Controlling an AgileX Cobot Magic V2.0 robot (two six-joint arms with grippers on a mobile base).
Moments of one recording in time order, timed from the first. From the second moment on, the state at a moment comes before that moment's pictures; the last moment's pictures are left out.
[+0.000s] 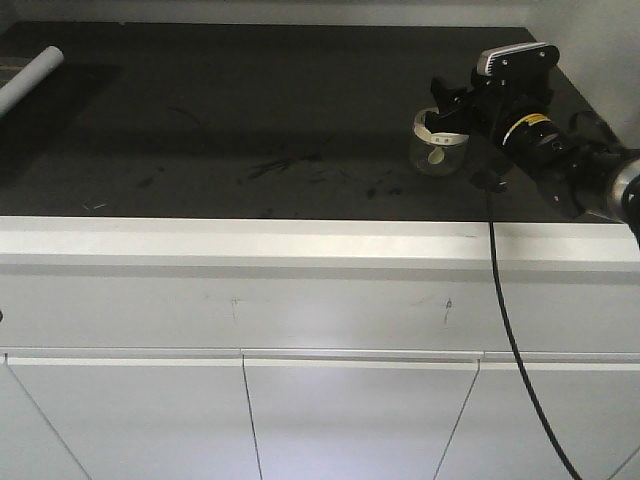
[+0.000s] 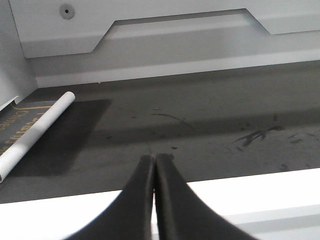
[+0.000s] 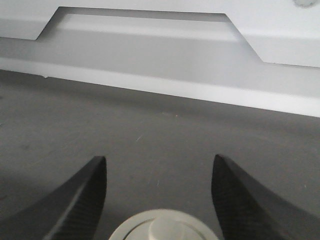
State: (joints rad) left arm -0.02 0.74 -0.35 0.10 -0.27 -0.01; right arm 0.03 2.11 -1.47 -0.52 -0.63 0.36
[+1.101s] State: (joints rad) left arm -0.02 0.74 -0.35 0.10 -0.27 -0.01; right arm 0.04 2.24 -1.59 -0.51 -0.54 0.38
